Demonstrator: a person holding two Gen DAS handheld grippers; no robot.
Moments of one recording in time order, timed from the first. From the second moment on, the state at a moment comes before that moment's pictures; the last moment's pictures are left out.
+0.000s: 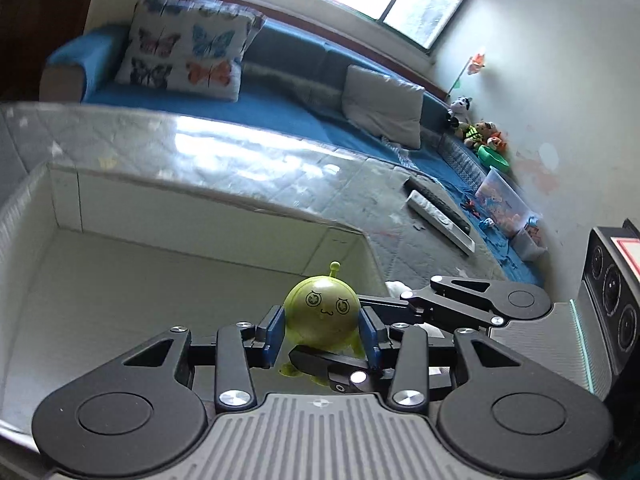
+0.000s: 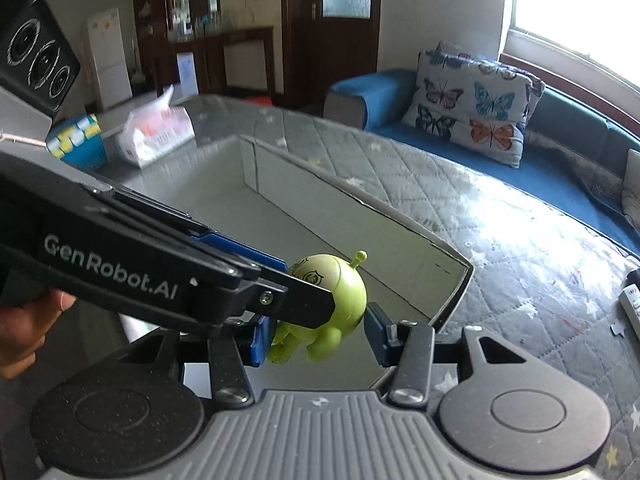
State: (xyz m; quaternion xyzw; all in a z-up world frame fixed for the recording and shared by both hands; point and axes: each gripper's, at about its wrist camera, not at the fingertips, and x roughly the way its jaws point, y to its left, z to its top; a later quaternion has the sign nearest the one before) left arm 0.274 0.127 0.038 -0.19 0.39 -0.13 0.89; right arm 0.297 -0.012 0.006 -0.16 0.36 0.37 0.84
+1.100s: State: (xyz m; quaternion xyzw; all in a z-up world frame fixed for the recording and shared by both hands) left arm 0.243 0.103 0.064 -0.18 0.37 -0.13 0.90; right arm 0.248 -0.062 0.033 -0.14 0.30 0.34 0.88
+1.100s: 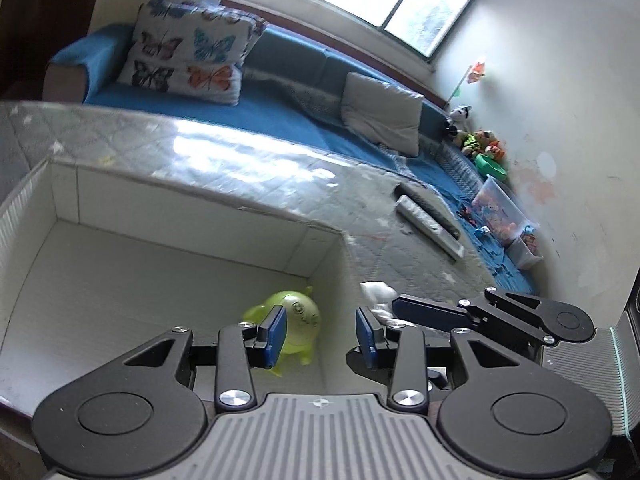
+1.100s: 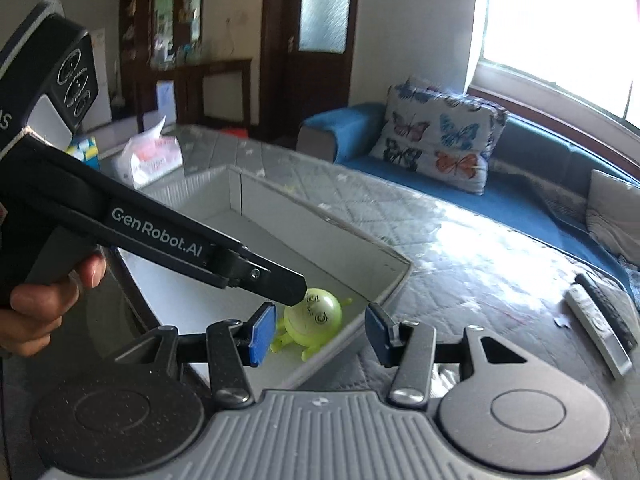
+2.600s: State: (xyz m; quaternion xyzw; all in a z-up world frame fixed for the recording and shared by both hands) left arm 0.287 -0.030 0.017 -0.19 0.45 -0.08 0.87; right arm 0.240 -0.188 -0.031 0.03 0.37 0.26 0.89
